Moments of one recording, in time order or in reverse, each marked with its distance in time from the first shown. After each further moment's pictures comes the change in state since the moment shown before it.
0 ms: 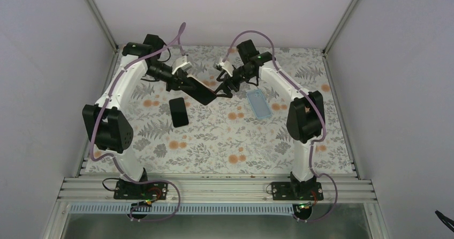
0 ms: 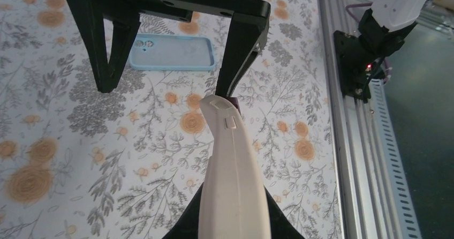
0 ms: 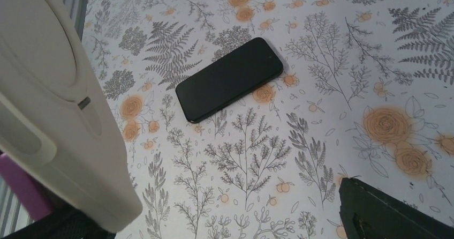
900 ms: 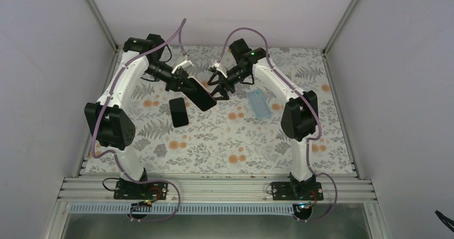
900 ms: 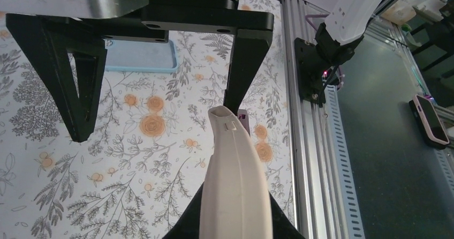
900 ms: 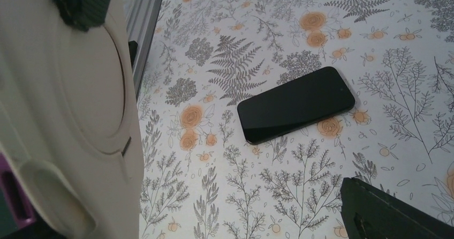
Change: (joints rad) left arm -0.010 0.061 0.108 -0.208 0.066 0.040; right arm 0.058 0.057 0.142 -0.196 -0.155 -0.138
